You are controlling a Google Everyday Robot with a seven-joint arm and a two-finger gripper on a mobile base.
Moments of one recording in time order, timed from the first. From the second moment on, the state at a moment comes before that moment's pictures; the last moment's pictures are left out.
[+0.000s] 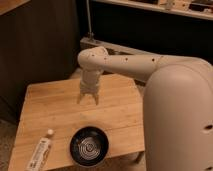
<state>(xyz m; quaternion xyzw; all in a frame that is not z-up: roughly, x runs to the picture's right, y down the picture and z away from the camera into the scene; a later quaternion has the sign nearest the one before) -0.100 0.058 0.745 -0.38 0.21 0.65 0.62</state>
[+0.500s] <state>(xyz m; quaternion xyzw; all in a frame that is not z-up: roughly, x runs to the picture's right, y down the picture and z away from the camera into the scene) -0.132 0.059 0.739 -0.47 0.21 0.63 0.59</state>
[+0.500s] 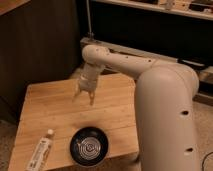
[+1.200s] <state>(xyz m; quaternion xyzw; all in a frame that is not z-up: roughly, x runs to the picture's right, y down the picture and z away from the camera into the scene) -0.134 0.059 0.738 -0.47 0.21 0.63 0.59</state>
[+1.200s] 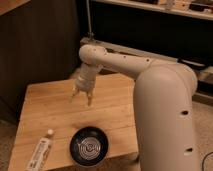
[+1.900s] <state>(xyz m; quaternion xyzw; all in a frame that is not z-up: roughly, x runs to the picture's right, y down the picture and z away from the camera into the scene) -0.156 0.058 0.742 -0.52 0.14 0.56 0.63</state>
